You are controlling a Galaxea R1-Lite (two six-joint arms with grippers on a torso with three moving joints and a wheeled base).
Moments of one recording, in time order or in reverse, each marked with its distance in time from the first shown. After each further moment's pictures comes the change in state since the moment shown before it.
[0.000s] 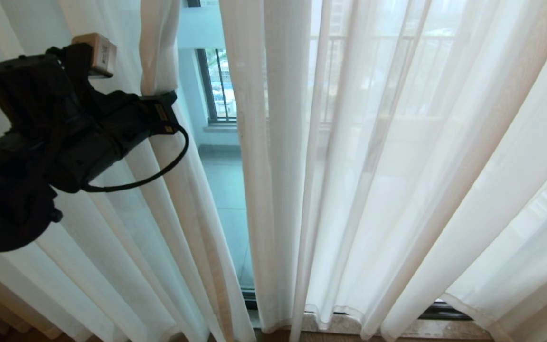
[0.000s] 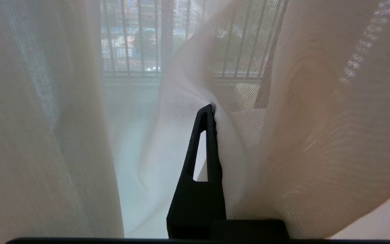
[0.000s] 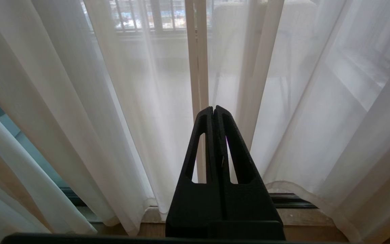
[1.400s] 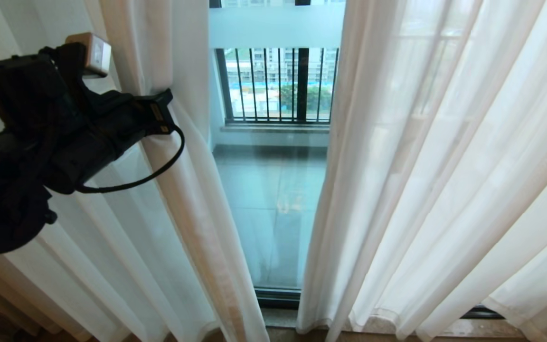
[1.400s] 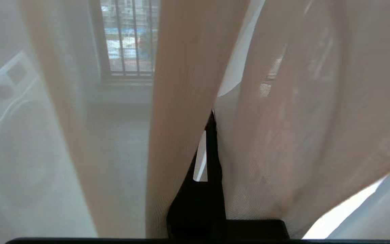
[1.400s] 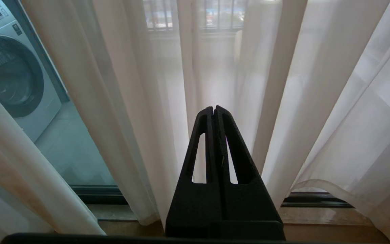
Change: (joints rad) left arm 0.013 -0.011 0.011 -0.002 0.003 0.000; right arm 0.000 0.000 0.000 0.000 0.000 0.000
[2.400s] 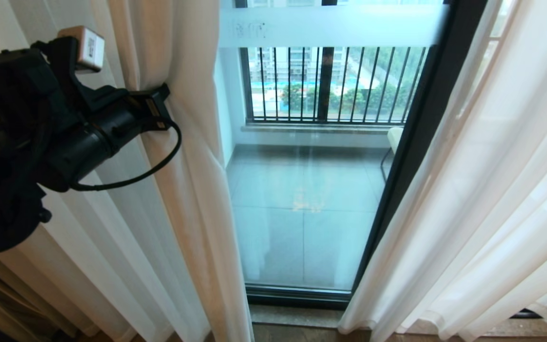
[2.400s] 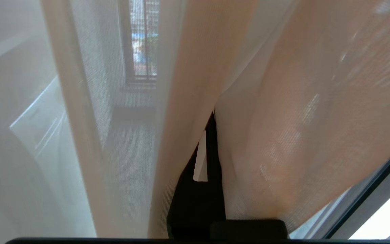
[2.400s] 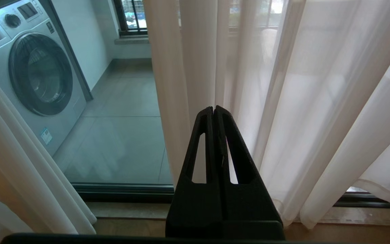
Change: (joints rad) left arm 0.000 -0.015 -0.004 0.000 -0.002 -0.001; right arm 0.000 0.000 0.000 0.000 0.000 0.000
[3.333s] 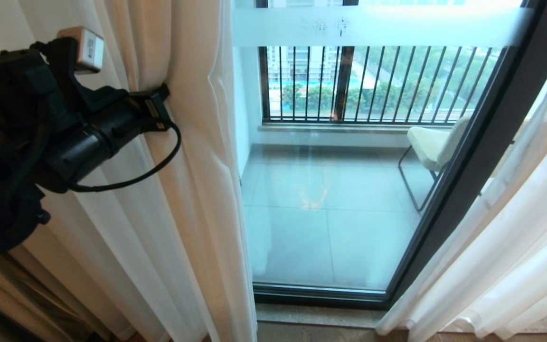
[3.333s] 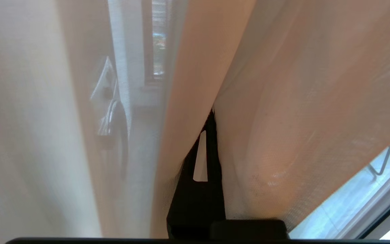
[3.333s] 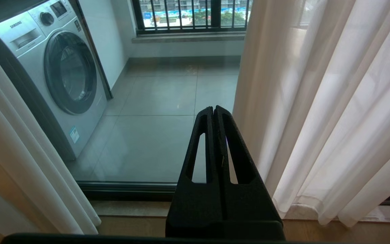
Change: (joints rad) left arm 0.000 -0.004 0.005 0.000 0.001 0.001; right arm 0.000 0.000 0.000 0.000 0.000 0.000
